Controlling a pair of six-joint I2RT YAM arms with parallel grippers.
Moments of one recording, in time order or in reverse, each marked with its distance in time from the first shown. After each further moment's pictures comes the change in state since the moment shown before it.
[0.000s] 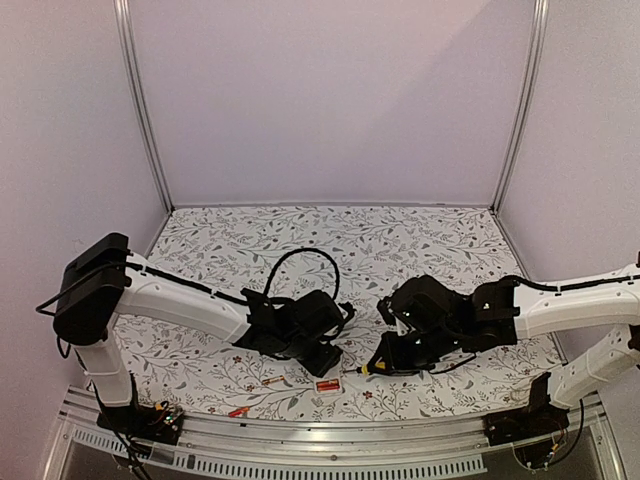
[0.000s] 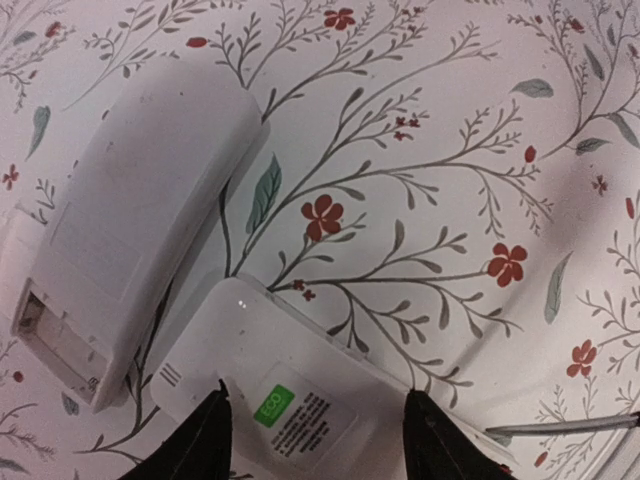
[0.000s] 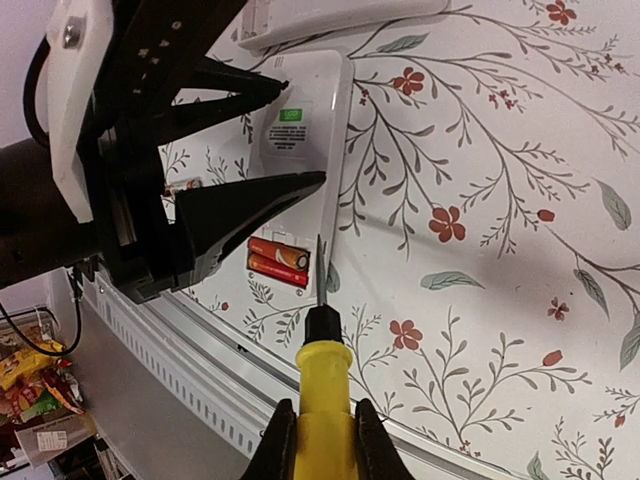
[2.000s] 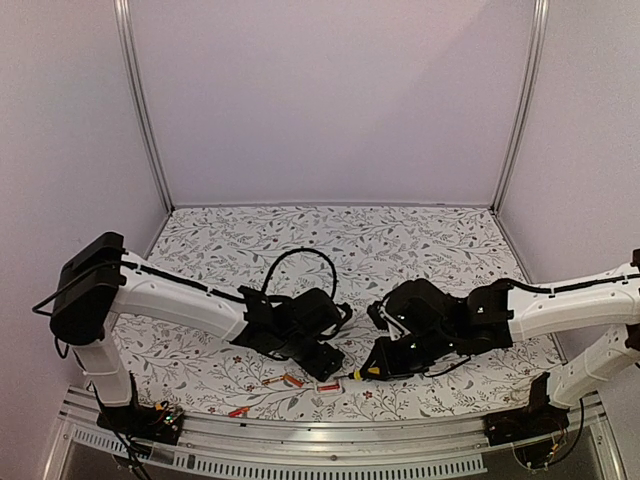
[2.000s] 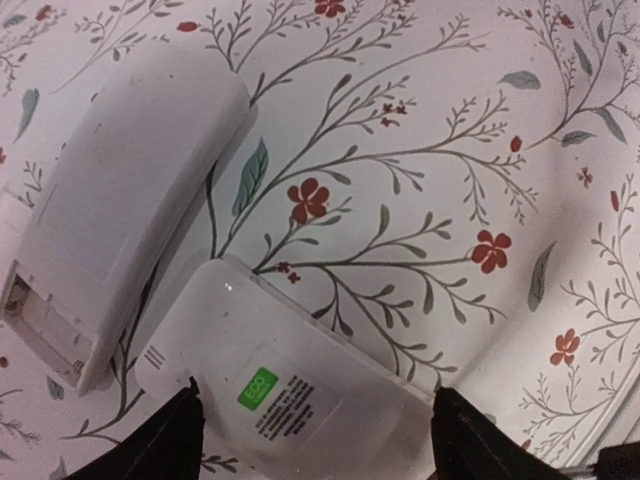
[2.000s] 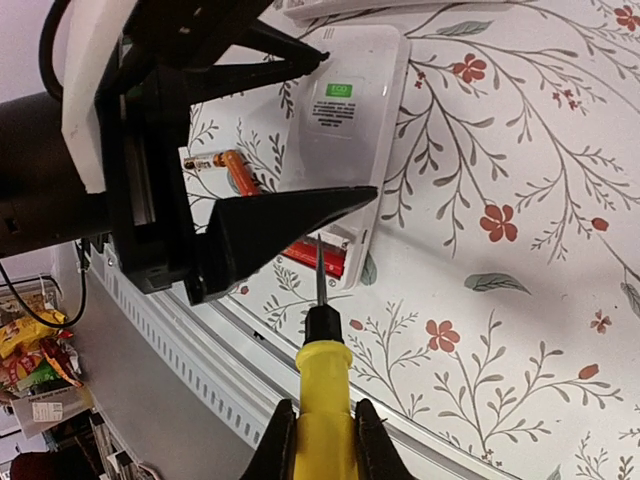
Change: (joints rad) left arm 0.007 -0.011 0.007 -0.006 0.034 -0.024; right arm 0.016 0.040 -0.001 0.072 -0.063 -0.046
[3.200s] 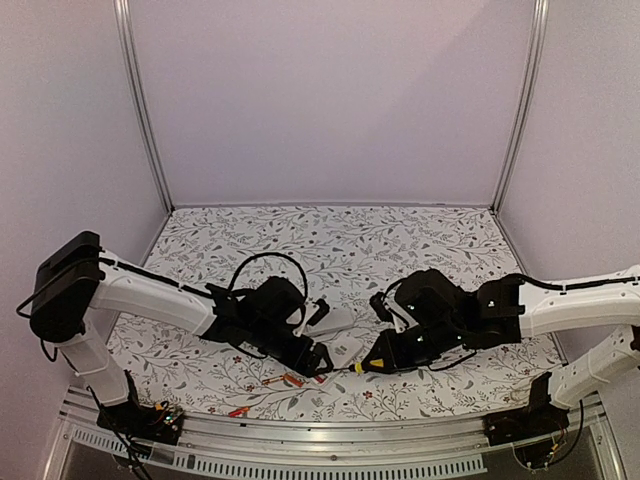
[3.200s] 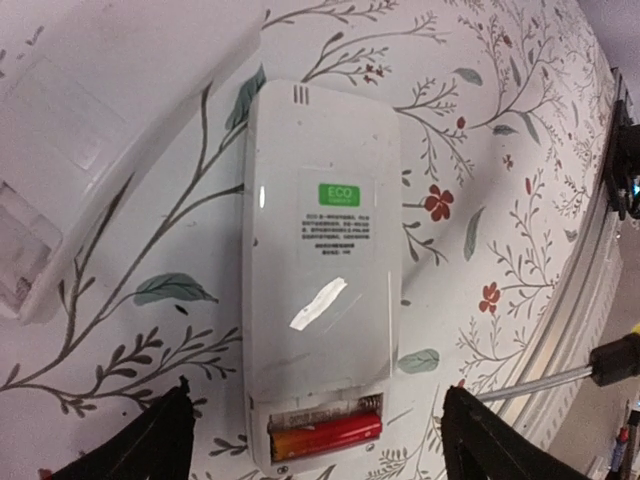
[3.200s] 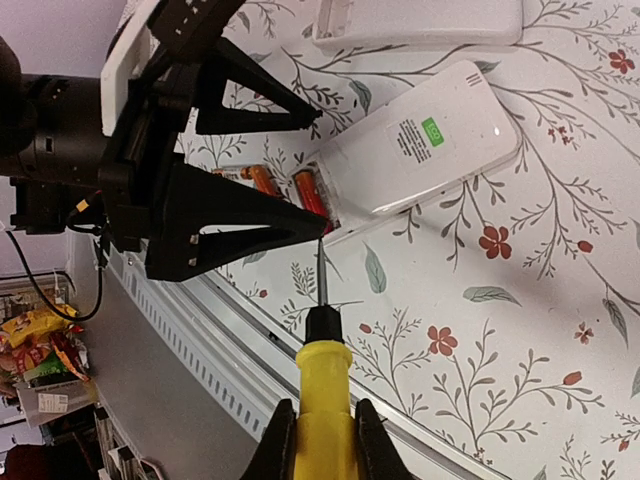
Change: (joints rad) left arm 0.135 -0.142 -0.219 0.188 0.356 -0.144; right arm -0.020 -0.035 0.006 -0.008 0.005 -0.051
